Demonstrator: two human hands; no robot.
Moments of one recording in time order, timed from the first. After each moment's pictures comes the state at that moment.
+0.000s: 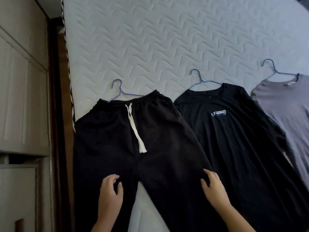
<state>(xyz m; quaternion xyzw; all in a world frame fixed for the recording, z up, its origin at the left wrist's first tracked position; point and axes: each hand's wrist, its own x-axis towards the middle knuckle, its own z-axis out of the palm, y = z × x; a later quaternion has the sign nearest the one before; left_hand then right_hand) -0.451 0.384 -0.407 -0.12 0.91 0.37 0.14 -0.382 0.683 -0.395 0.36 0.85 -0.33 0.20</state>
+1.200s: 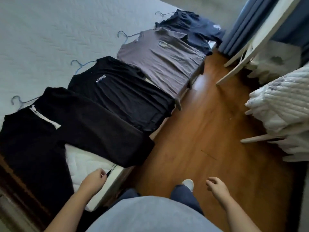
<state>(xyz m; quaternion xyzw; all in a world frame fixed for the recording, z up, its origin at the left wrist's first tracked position) -0.155 0.475 -0.262 0.22 0.89 0.04 0.40 0.210 0.701 -0.281 0.72 0.49 -0.49 0.06</state>
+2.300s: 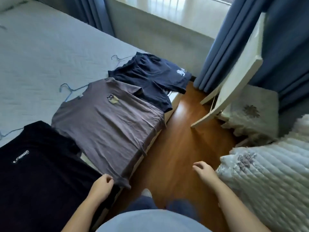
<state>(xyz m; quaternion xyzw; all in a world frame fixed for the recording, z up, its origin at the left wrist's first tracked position) -0.133 1.070 -0.245 0.13 0.87 0.17 0.44 0.148 1.307 -0.243 0.62 0.62 -0.49 0.07</state>
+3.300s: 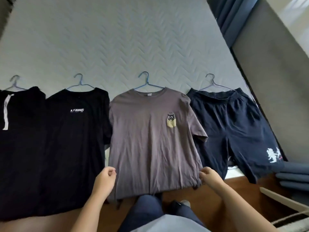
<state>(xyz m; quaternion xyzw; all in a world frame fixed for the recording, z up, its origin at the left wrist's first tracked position) -0.241 1.176 -0.252 -0.28 0.85 0.35 0.27 -0.208 1.542 -0.278 0.34 0.80 -0.34 0.36</state>
